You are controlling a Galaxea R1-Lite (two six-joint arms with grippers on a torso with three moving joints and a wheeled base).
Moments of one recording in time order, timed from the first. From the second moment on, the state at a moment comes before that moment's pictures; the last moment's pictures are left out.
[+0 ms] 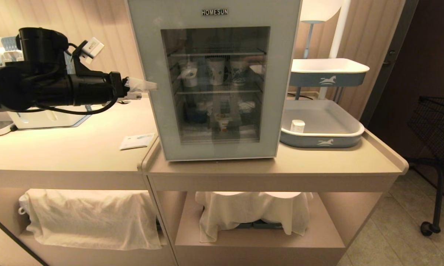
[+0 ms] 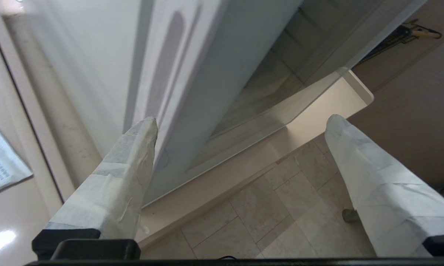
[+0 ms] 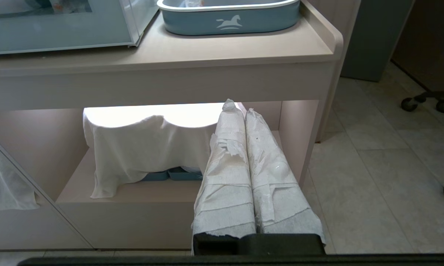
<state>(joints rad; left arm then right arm) 0.00 1.88 -1.66 0.04 -0.75 -0.18 -0.01 0.00 0.00 -0.02 0.00 0.00</state>
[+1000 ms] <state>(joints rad) -0.01 1.96 -1.72 0.04 -0.74 -0.11 -0.01 0.00 0.00 -0.02 0.00 0.00</state>
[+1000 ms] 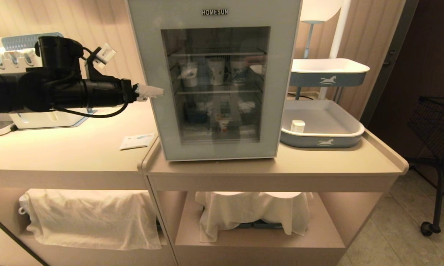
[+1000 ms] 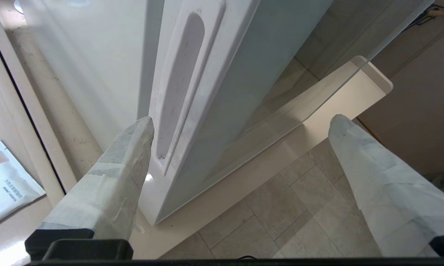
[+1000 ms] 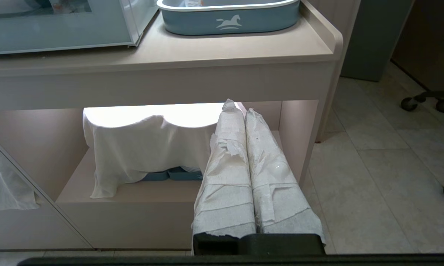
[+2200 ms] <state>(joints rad) -0.06 1.99 -1.73 0.00 -0.73 -0.12 -0.01 0.00 0.00 -0.02 0.00 0.00</state>
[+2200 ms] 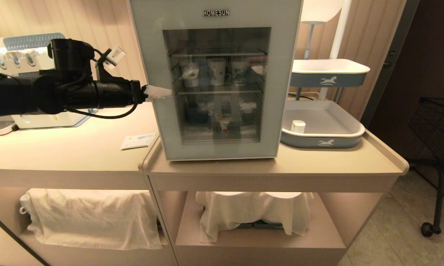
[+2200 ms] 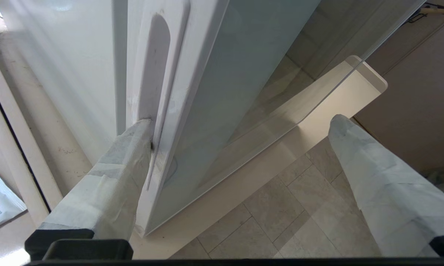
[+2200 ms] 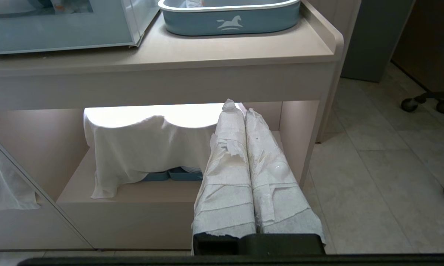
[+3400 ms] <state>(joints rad) -0.07 1.89 -1.59 0.01 -0.75 -0.12 -0.01 0.00 0.00 -0.02 0.00 0.00</state>
